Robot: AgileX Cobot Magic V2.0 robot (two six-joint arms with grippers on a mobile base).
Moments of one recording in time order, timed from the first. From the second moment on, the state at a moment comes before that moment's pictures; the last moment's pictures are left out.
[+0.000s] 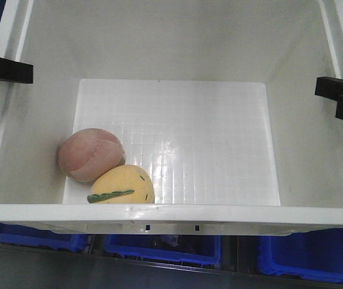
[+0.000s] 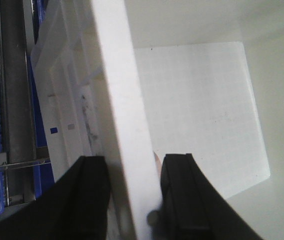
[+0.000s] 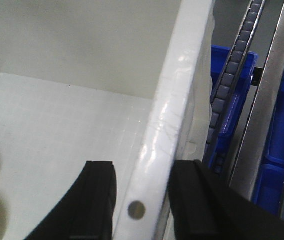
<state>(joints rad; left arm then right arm) -0.14 1.07 -1.23 -0.49 1.05 0.10 0.09 0.87 -0.91 0.51 0.70 -0.39</state>
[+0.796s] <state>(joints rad) -0.14 1.07 -1.23 -0.49 1.05 0.10 0.09 0.87 -0.91 0.51 0.70 -0.39</state>
